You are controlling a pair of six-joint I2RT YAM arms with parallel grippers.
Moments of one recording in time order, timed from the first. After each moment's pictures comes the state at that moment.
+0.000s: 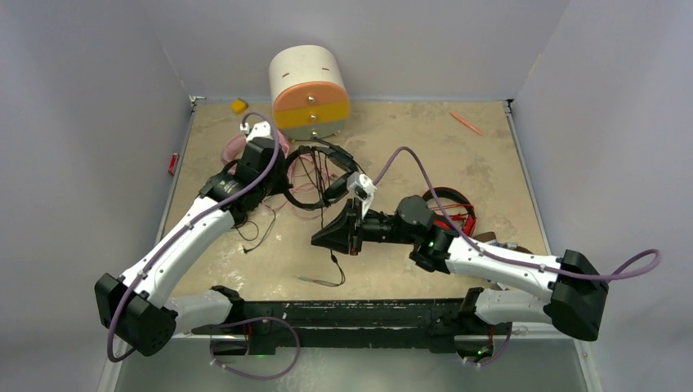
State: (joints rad) left arm -0.51 1.17 1.13 -0.65 -0.31 -0.62; right arm 1.03 1.18 0.66 0.64 -0.51 0.53
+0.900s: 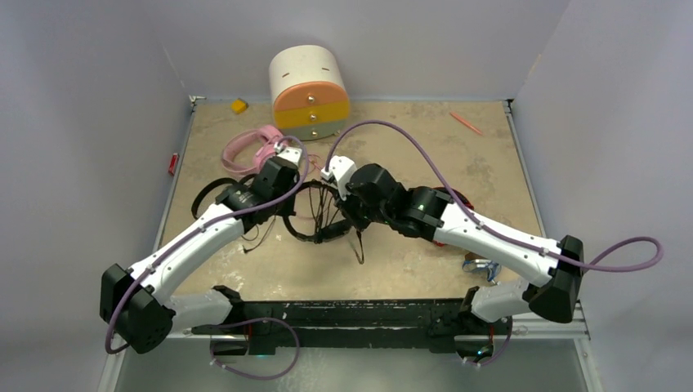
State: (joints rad) left arm -0.59 1.17 1.00 -0.69 -0.30 -0.32; right arm 1.04 1.34 1.28 -0.62 0.06 0.08
